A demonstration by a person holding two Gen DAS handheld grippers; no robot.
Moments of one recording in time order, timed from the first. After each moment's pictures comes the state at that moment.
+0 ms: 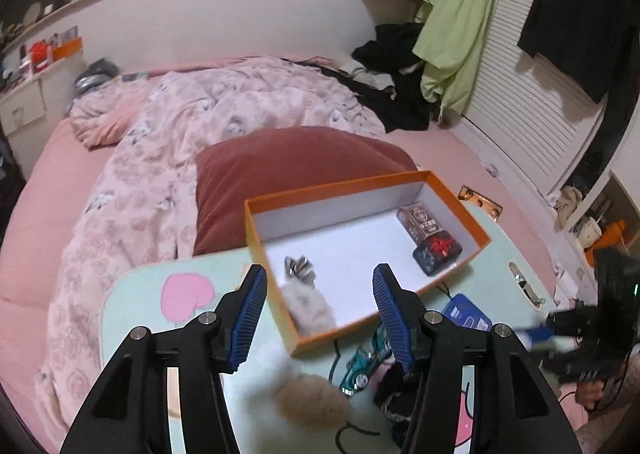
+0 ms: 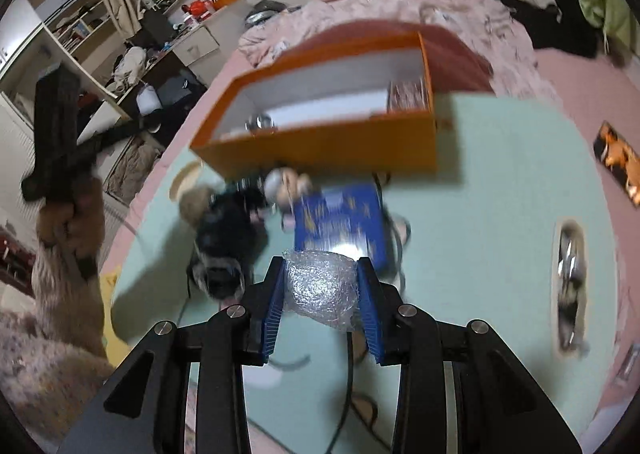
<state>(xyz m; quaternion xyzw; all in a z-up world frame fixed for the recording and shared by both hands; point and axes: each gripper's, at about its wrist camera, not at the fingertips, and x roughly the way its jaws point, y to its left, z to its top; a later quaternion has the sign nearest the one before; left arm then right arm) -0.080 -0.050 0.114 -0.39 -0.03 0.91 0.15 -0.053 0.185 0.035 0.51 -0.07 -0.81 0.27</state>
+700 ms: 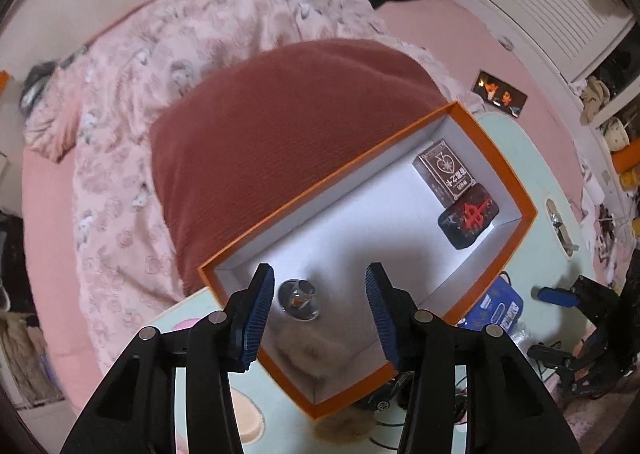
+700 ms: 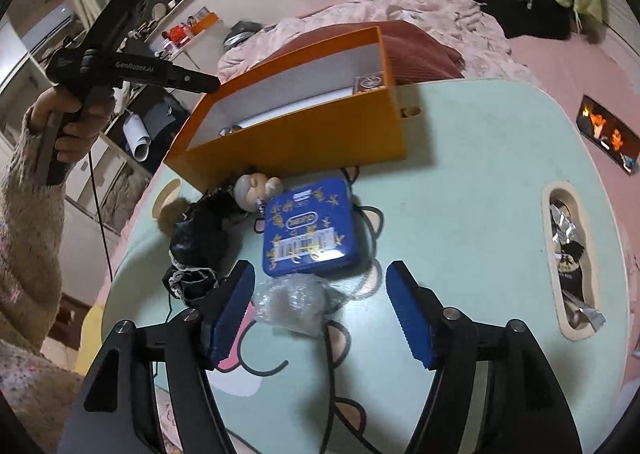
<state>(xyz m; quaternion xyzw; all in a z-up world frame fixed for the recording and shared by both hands) -0.195 0.019 0.103 -0.60 0.12 0.77 0.18 -0.058 0.202 0.021 0.48 -0.12 -0.84 0.23</state>
